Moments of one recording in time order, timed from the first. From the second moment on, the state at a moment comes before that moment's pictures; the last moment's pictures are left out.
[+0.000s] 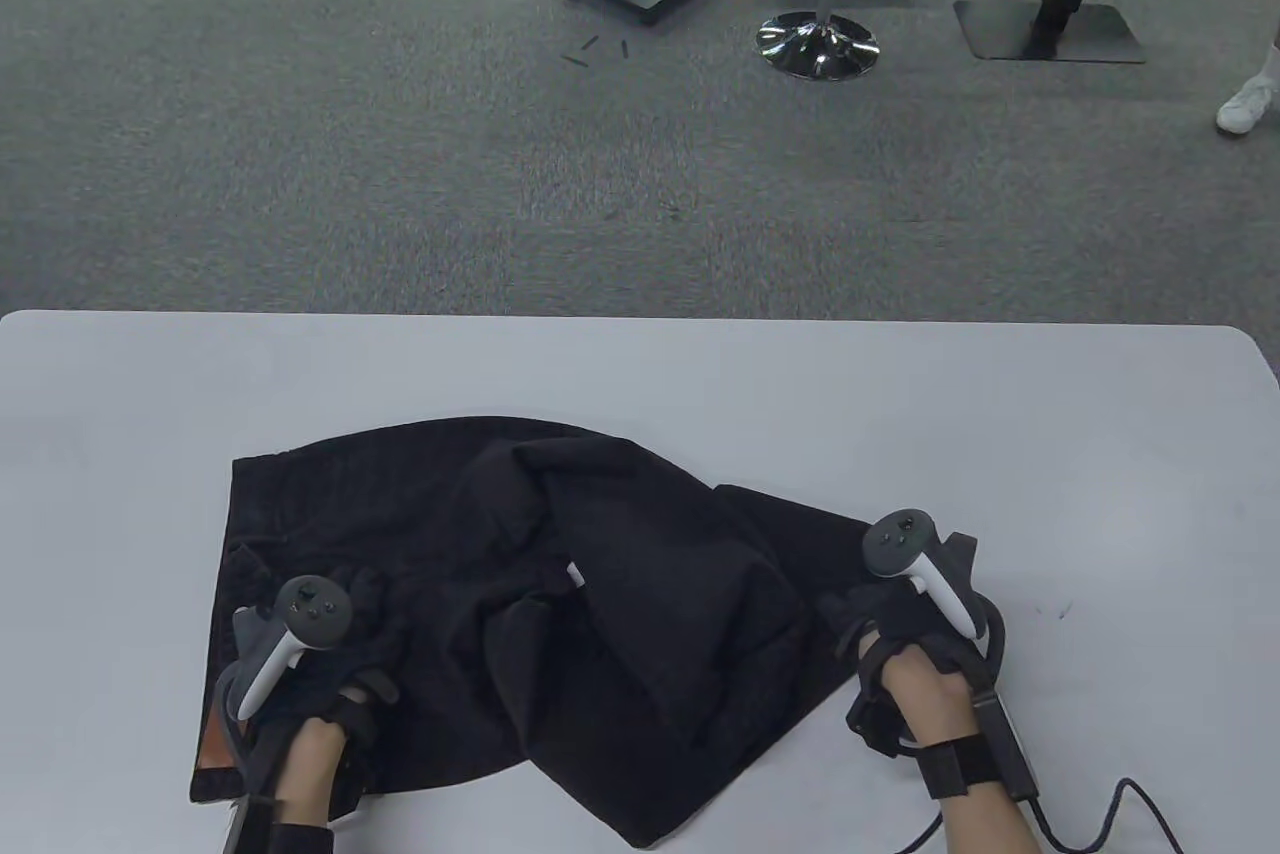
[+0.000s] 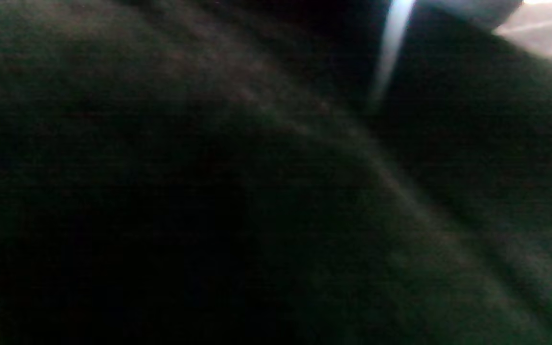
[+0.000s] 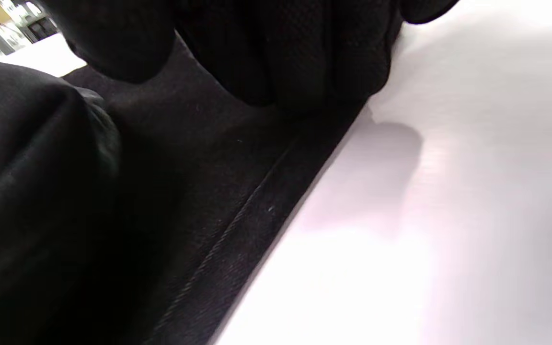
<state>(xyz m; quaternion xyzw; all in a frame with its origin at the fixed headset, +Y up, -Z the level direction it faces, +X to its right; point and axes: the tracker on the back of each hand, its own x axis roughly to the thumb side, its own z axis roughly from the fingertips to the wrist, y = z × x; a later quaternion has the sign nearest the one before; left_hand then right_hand) -0.315 -0.797 -0.298 -0.21 0.14 0.20 0.95 0.233 -0.746 -0.345 -0.16 0.25 0.94 0.15</state>
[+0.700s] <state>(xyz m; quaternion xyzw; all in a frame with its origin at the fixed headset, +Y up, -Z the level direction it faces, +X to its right) -0.277 -0.794 -0.299 -0.21 0.12 0.17 0.95 0.036 -0.732 -0.279 0.15 0.22 0.96 0.06</state>
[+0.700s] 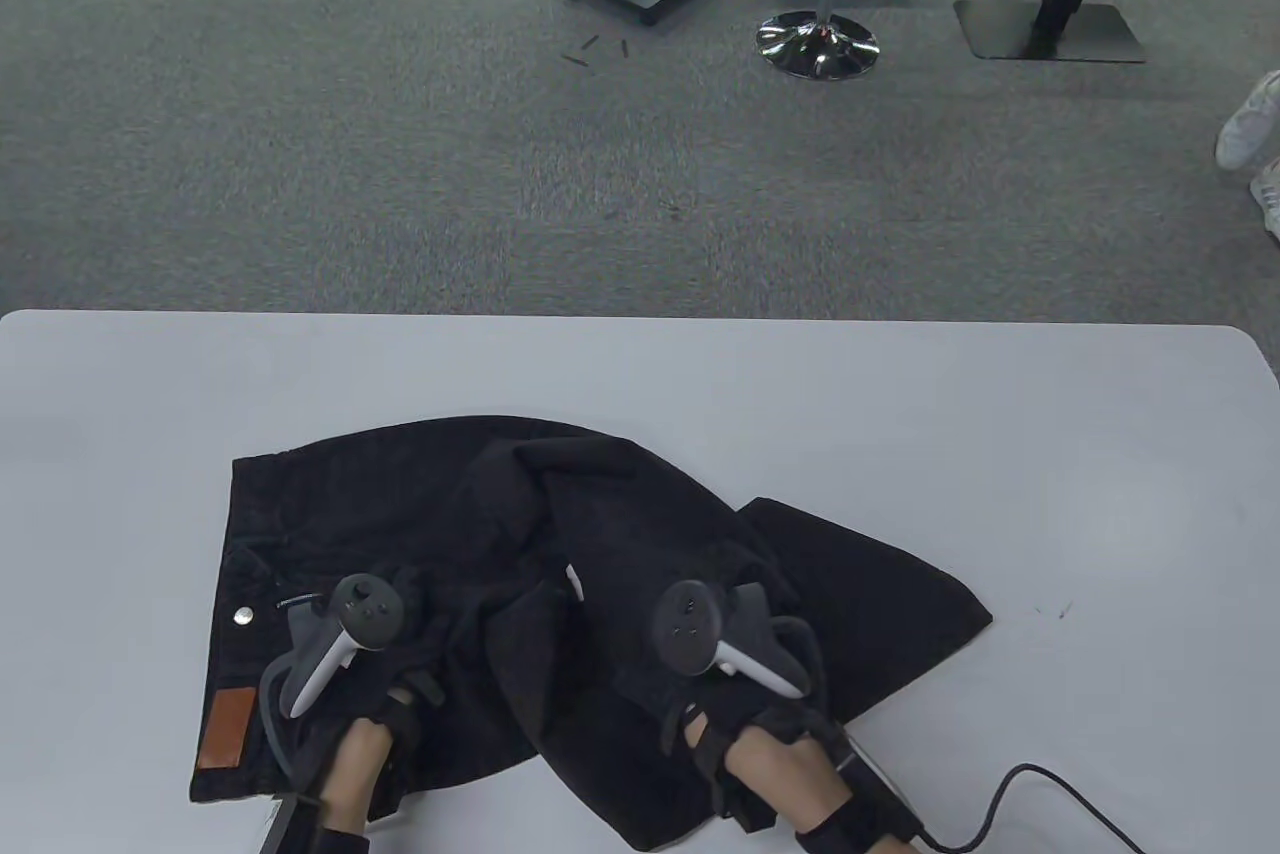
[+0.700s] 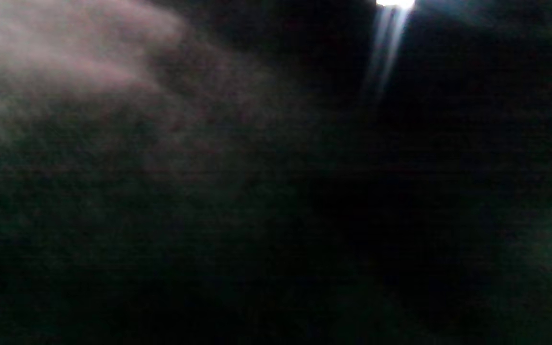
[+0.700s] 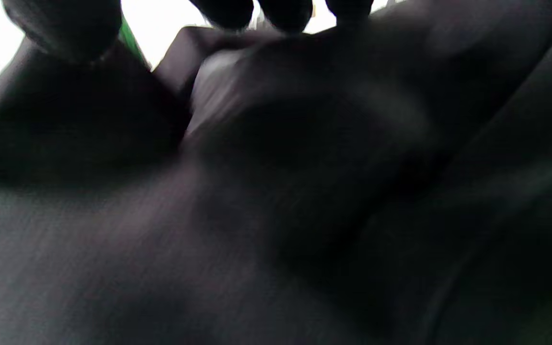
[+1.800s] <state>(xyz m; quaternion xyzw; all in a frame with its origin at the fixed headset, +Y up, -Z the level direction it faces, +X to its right) -0.300 -0.794 -0.300 -0.21 0.13 0.16 0.96 0.237 -0.776 -0.388 -0.25 0.22 0.93 0.16</state>
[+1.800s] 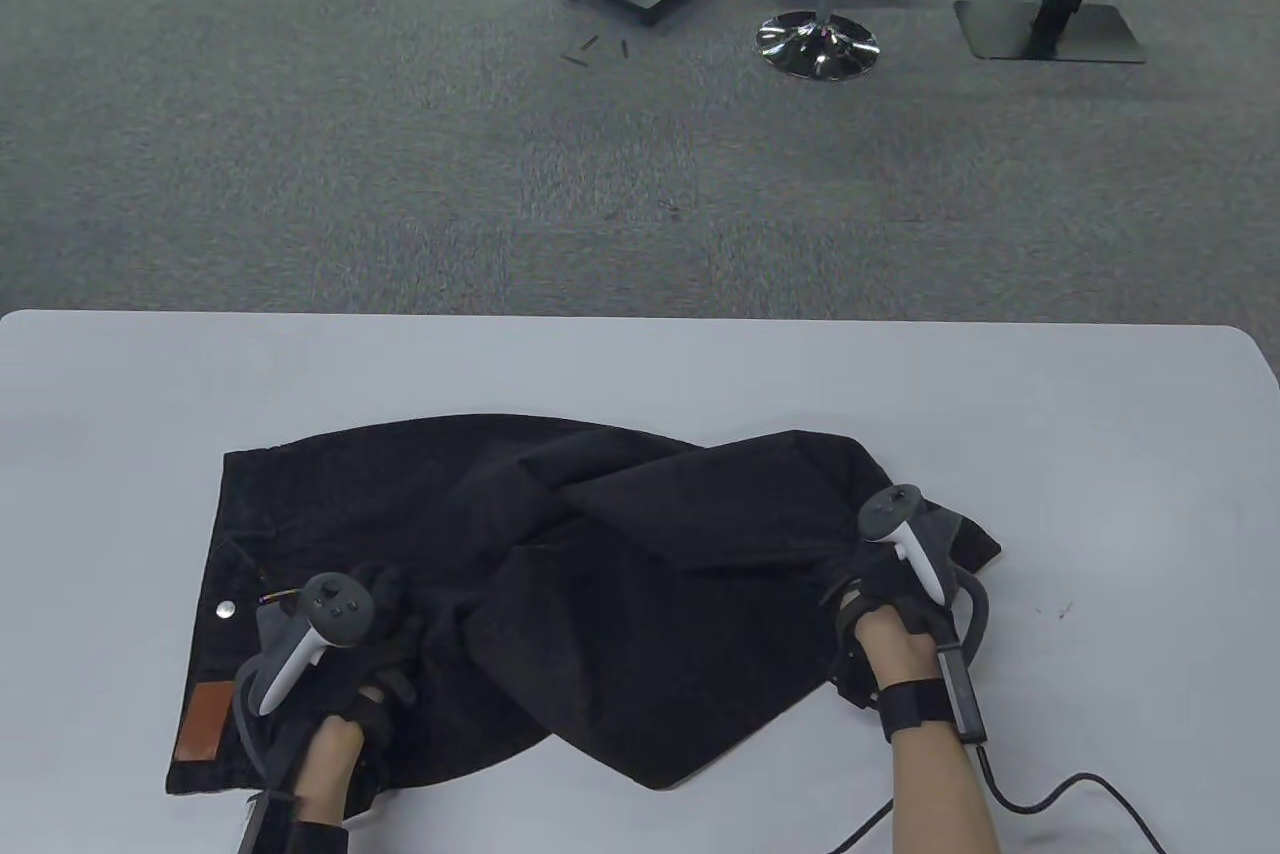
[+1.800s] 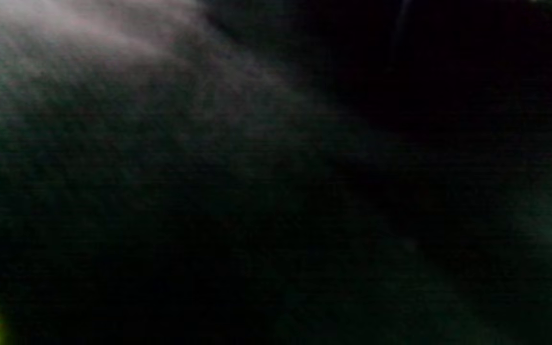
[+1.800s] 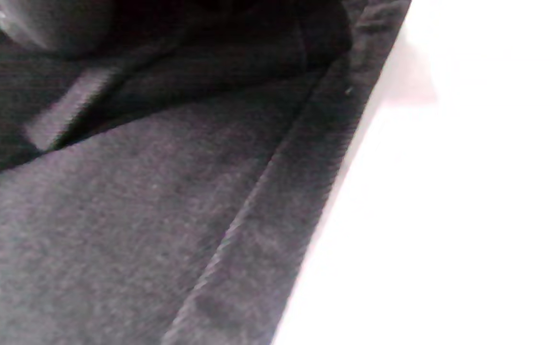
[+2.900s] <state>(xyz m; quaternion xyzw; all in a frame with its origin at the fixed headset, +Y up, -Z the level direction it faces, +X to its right) -0.290 -0.787 -0.297 -0.20 0.13 0.19 0.95 0.166 -0.699 -0.389 0.04 0.01 0.89 0.45</state>
